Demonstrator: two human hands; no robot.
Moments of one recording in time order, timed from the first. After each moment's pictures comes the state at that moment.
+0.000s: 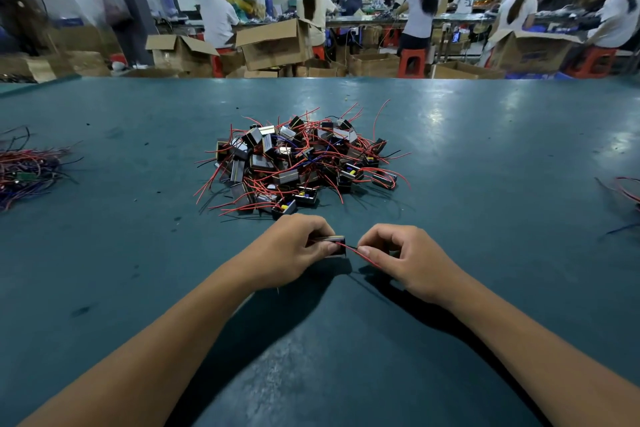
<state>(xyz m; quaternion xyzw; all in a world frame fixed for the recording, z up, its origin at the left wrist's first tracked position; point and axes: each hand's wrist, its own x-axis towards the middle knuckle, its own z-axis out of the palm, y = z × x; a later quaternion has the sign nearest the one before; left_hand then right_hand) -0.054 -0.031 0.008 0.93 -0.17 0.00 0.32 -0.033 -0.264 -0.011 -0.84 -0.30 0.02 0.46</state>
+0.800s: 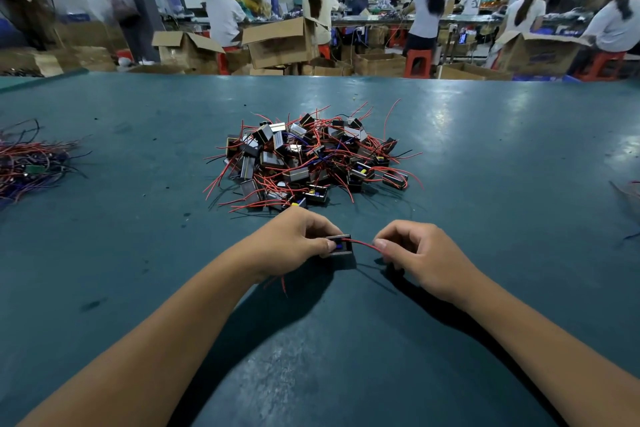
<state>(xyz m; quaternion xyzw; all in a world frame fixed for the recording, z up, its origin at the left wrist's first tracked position) -0.048 -0.018 0.006 0.88 -0.10 -0.07 0.46 -0.034 -0.263 -0.008 -0.85 -0.25 0.02 0.47</state>
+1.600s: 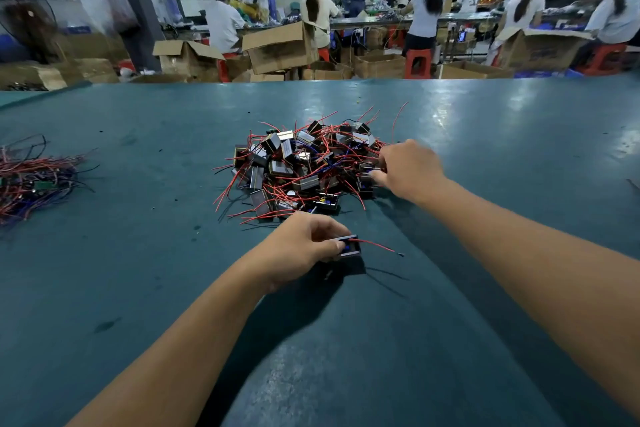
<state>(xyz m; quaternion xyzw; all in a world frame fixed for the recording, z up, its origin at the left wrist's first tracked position) -0.044 -0.009 0.007 0.84 -0.07 -0.07 0.54 0.106 -0.207 0.040 -0.97 -0.16 -0.17 0.00</state>
